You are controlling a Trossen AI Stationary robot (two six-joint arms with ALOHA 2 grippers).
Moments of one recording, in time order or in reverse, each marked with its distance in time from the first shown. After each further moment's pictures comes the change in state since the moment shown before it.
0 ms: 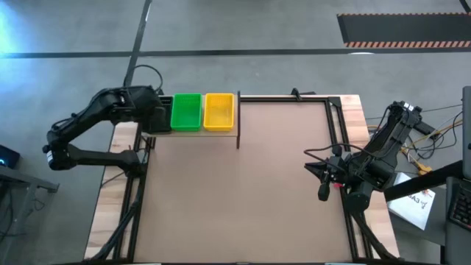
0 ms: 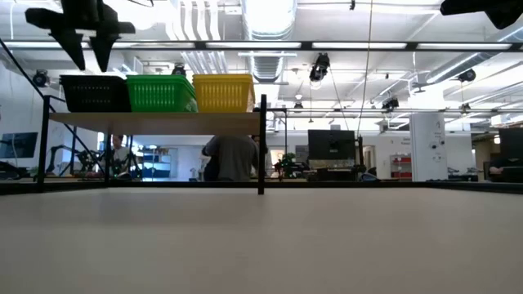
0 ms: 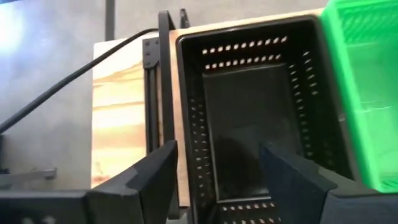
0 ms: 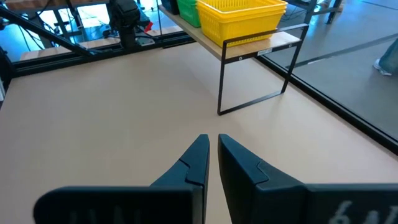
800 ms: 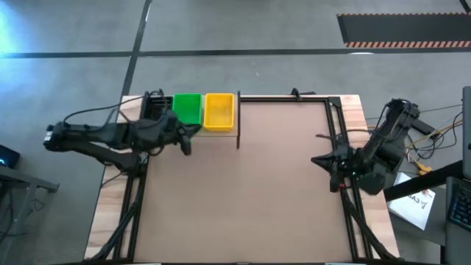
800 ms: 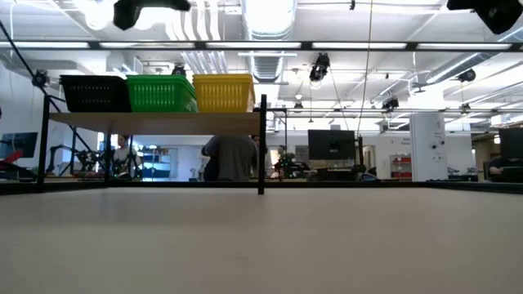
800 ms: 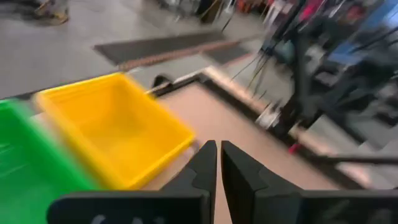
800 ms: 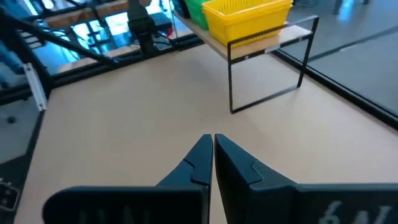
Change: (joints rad) left arm -0.618 -0.110 -0.320 1.157 -0.052 0.283; right arm 0.000 -0.251 -0.029 0.002 -0.074 -0.078
